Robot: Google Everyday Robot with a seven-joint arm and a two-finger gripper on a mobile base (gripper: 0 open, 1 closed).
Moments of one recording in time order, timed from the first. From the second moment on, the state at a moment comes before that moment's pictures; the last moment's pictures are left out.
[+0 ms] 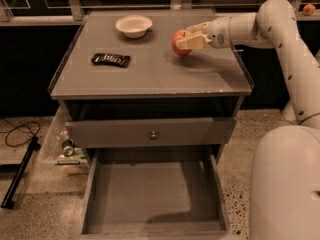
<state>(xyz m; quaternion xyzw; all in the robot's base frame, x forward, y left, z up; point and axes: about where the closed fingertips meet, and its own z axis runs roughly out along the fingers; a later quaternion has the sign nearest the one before) 0.798 -0.118 0.900 -0.44 0.69 0.28 0.51</state>
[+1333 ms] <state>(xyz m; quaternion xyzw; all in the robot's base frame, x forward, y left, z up) 0.624 -0.166 0.964 -0.43 0.65 0.24 0.58</state>
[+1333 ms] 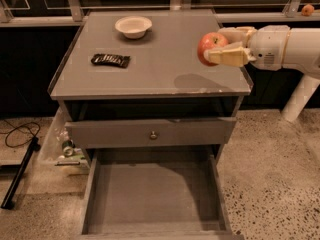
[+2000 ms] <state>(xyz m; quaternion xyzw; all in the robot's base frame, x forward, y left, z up) 0.538 -0.195 0.946 -0.40 0.67 0.24 0.57</state>
